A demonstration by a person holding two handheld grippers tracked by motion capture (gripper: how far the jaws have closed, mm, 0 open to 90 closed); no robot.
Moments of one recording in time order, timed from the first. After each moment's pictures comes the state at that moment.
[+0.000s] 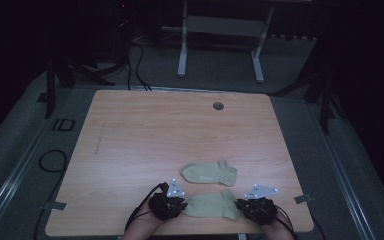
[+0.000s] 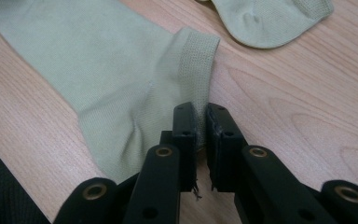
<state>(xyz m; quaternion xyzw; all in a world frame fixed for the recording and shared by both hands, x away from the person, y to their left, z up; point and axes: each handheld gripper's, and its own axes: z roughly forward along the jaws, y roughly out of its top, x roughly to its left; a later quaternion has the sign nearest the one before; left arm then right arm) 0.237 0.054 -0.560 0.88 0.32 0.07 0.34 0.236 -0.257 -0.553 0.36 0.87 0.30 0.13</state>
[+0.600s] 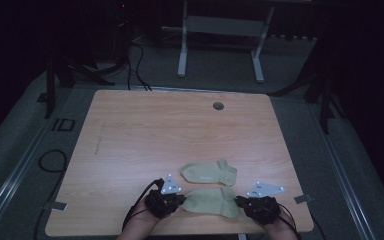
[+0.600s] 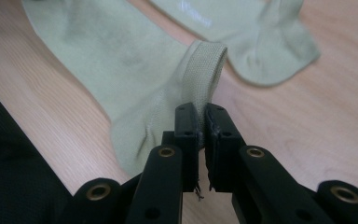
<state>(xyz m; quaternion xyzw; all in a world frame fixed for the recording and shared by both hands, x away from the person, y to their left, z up) 0.235 0.064 -0.527 0.86 0.33 0.08 0.38 0.230 -0.254 -0.522 0.34 0.87 0.33 0.13</state>
